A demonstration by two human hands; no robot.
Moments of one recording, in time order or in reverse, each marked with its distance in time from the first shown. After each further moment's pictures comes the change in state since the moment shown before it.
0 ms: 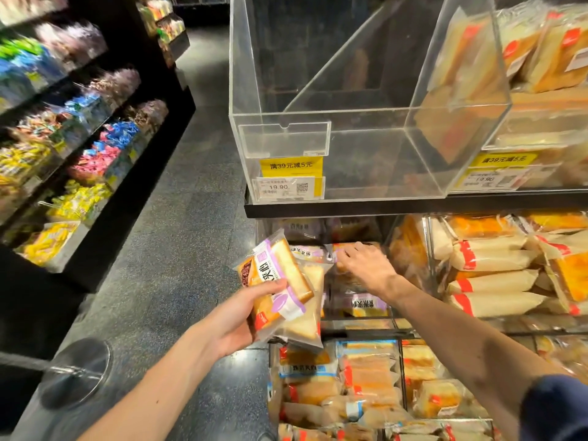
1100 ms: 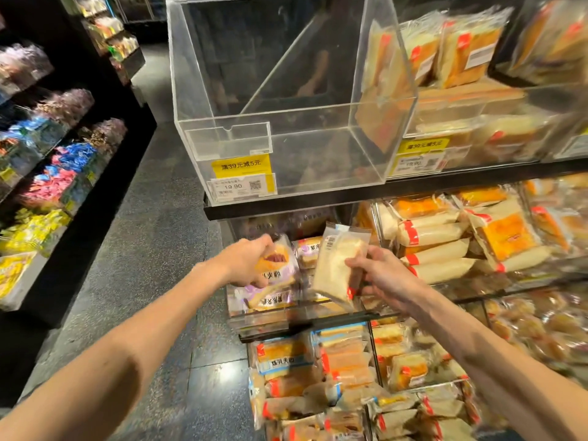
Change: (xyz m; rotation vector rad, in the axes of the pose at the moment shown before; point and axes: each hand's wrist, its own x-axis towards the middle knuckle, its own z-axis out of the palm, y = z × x) left_hand 0.064 0.051 0.035 1.854 0.105 0.427; right_hand -0.135 0.006 -0.057 2.123 0.081 0.595
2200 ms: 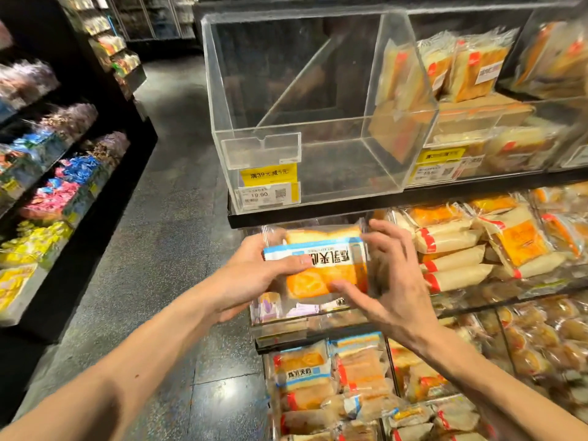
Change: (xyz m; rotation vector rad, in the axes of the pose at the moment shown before) left_hand -0.099 0.037 -0.036 -1.320 0.080 0.184; right_hand -0.055 0.002 0.050 -0.812 0.296 -1.165
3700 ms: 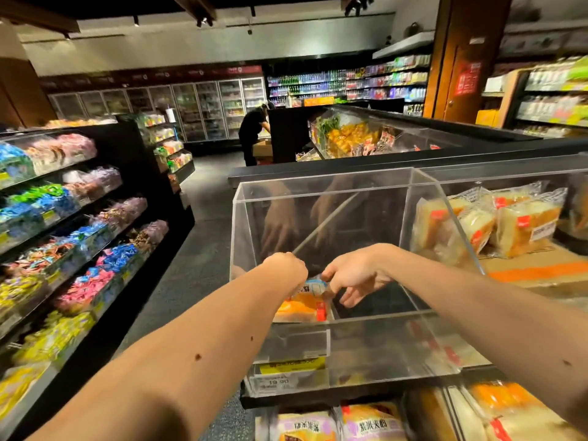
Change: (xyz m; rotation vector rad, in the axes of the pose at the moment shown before) left_hand 0.223 0.162 -0.056 1.919 -0.012 -0.279; right_hand 0.333 0.046 0.041 0.042 -1.075 0.774
